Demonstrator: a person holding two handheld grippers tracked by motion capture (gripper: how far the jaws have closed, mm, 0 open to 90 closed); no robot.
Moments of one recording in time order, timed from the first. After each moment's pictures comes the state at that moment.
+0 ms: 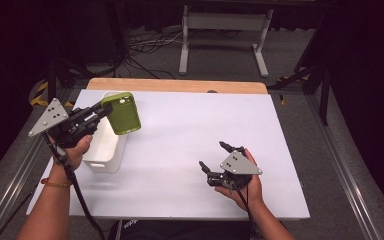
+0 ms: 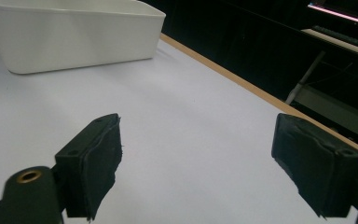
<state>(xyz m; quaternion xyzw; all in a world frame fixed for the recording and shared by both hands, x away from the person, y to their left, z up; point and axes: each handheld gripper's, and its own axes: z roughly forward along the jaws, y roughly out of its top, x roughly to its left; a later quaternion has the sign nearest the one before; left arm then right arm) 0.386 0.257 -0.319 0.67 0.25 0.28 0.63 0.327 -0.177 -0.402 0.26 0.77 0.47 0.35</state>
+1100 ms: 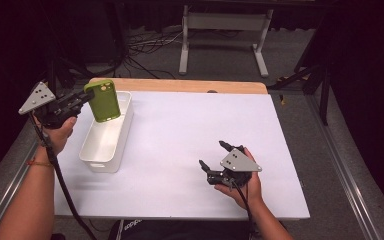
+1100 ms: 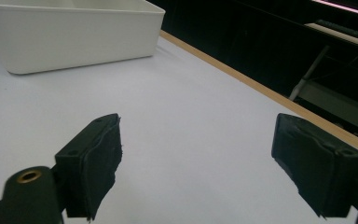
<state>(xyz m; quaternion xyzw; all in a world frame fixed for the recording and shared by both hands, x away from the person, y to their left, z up) 0.447 0.310 -0.327 0.69 0.29 0.30 0.59 0.333 -0.178 -0.403 0.27 0.77 0.48 0.34</state>
